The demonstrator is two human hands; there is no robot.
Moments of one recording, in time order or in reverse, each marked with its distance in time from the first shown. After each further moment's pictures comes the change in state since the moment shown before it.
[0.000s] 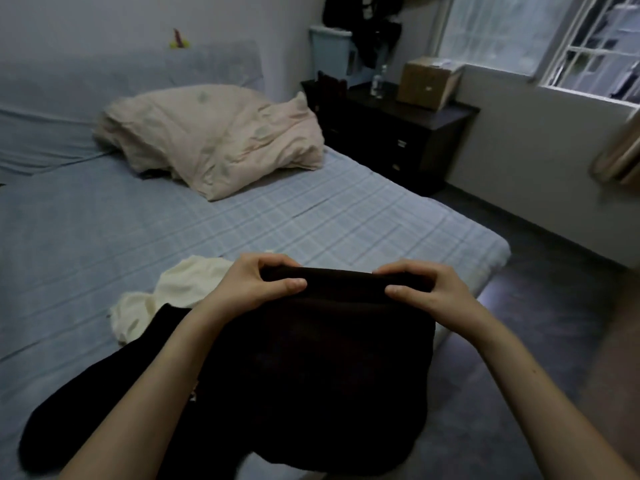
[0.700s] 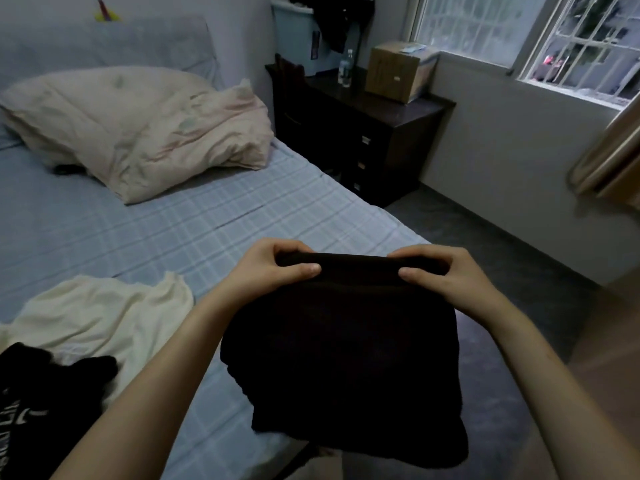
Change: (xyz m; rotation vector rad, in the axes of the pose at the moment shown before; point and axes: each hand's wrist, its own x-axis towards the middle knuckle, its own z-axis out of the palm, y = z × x) left_hand 0.304 0.059 0.243 -0.069 -0.068 0.034; right_hand 0.072 0.144 -0.355 -0.079 0.025 0.107
